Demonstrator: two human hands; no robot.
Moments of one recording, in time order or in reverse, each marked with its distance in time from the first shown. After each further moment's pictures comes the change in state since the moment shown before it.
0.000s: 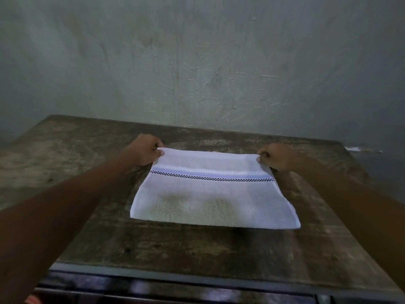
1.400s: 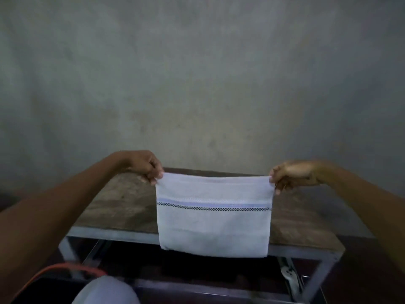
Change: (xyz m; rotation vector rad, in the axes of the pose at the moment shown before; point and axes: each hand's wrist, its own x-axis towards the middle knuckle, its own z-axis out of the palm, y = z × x) left_hand -0.252 0.098 -0.227 -0.369 -0.317 -0.050; right_hand -0.291 -0.095 -0.167 0.655 -0.241 0.135
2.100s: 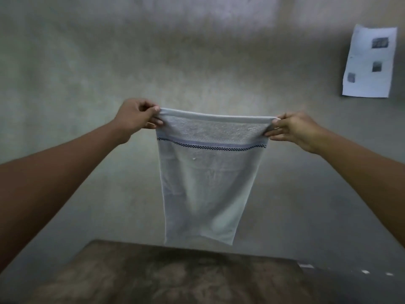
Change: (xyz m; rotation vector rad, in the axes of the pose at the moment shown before) left_hand -0.026 0.177 -0.178 -0.476 0.889 0.705; right_hand -0.070 -0.205 -0.142 0.350 0.700 -0.710
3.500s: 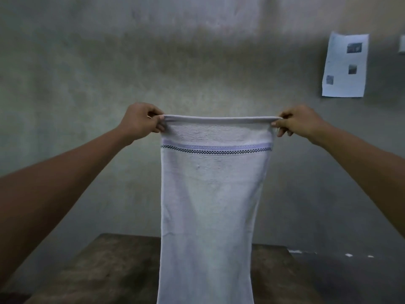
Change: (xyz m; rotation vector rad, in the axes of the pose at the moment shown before) left_hand -0.042 0.052 0.005 0.335 -0.029 0.115; right_hand -0.071 -0.042 -0.044 -0.576 0.069 -0.192
